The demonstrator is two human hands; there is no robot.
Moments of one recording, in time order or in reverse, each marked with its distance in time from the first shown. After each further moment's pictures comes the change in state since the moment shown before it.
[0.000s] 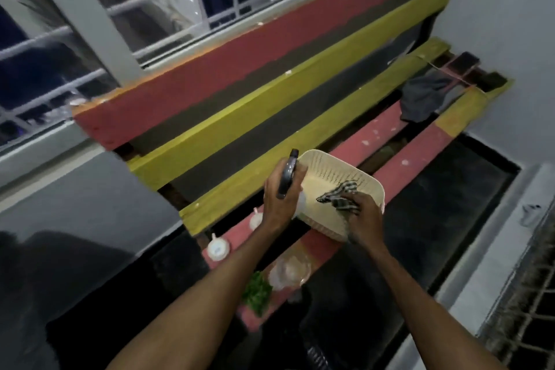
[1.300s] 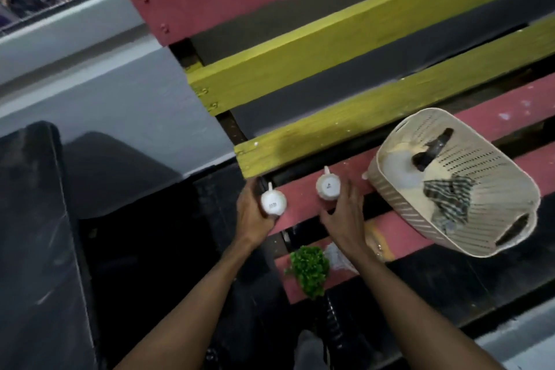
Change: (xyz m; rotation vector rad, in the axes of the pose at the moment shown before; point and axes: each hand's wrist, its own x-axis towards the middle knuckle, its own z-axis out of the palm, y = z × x) left_hand -0.071 -0.232 -0.168 0.451 0.163 -0.518; right_hand -0.010 0.039 0.244 -0.336 -0.393 -0.126
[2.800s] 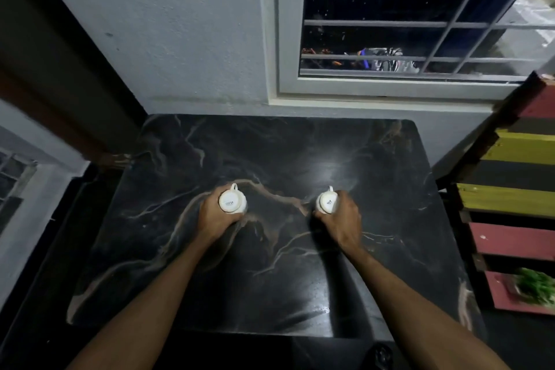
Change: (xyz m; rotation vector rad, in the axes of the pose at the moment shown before) left_hand -0.360 -0.375 -0.687 -0.270 0.547 -0.100; right_hand -0.469 -0.504 0.310 0.029 -0.095 -0.418
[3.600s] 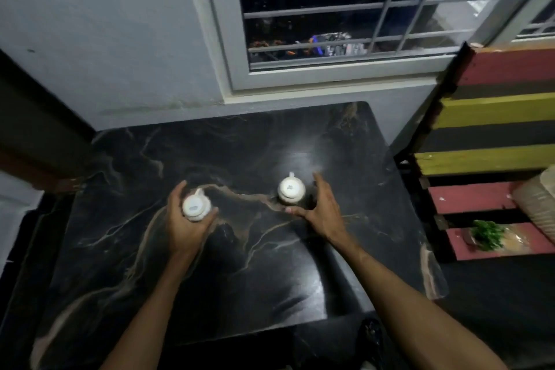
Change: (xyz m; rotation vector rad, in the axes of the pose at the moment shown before) left_hand -0.021 0.020 0.012 -0.096 0.142 0.148; right_hand 0.000 0.027 -0.020 0.179 -0.118 -0.030
